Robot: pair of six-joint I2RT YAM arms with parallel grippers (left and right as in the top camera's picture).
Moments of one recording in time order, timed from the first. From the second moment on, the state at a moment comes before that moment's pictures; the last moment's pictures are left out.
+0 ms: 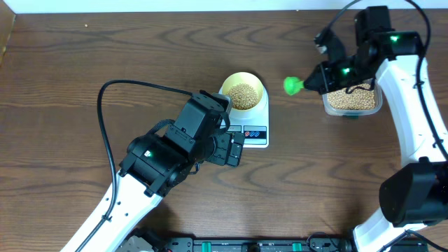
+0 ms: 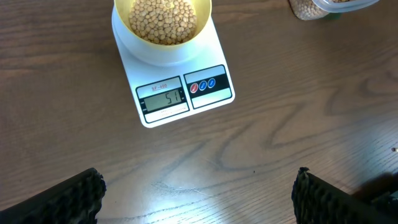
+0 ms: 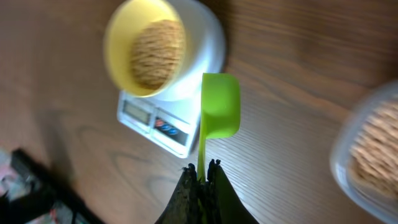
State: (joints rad) left arm -0.64 1.19 1.21 -0.99 0.04 -0.33; right arm 0.06 1.82 1.72 -1.21 -0.56 -0.20
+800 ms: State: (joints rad) left arm -0.64 1.19 1.21 -0.99 0.04 -0.33; right arm 0.41 1.82 1.72 -1.05 -0.33 -0.30
